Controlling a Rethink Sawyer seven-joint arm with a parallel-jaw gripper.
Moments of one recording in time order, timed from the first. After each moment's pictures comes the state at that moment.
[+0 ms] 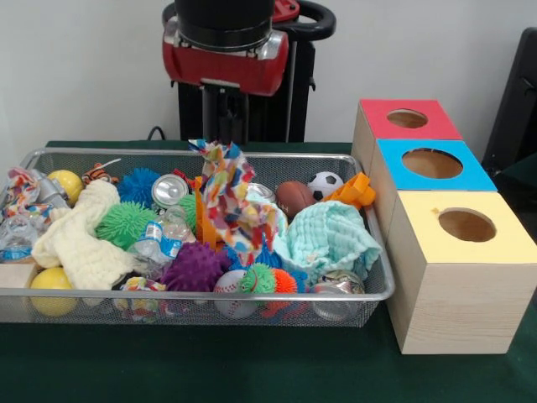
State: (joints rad) arm -0.50 -0.69 0.38 1.28 -0.35 1.21 1.93
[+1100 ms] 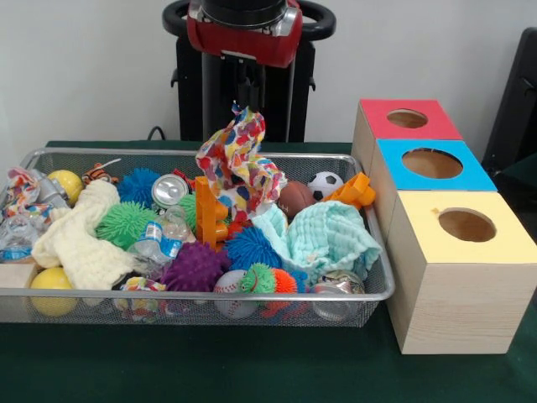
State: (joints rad) arm -0.42 -0.75 0.22 1.40 -0.22 1.21 1.93
